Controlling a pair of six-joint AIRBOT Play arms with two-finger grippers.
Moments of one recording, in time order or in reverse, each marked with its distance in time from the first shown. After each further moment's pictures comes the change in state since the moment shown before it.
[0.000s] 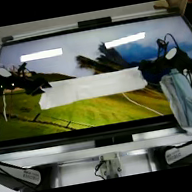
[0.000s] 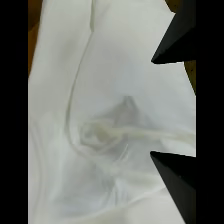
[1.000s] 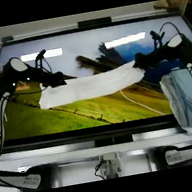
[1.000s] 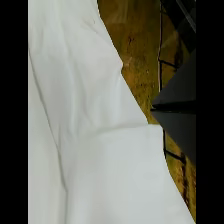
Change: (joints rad) left arm -0.312 0.148 -0.029 -0.033 0.058 -0.023; right arm 0.053 0.095 0.132 0.159 0.320 -0.005
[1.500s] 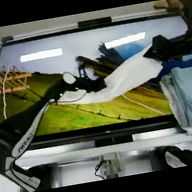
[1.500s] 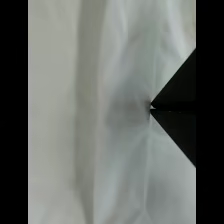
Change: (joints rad) left arm -0.385 -0.196 -0.041 -0.394 0.455 -0.031; right arm 0.000 0.470 0.024 0.019 0.254 0.197
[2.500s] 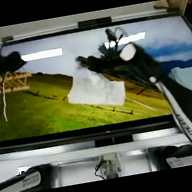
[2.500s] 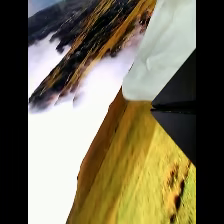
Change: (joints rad) left arm 0.673 0.472 0.091 0.500 -0.335 0.005; right arm 0.537 -0.478 0.000 0.107 -0.642 0.068
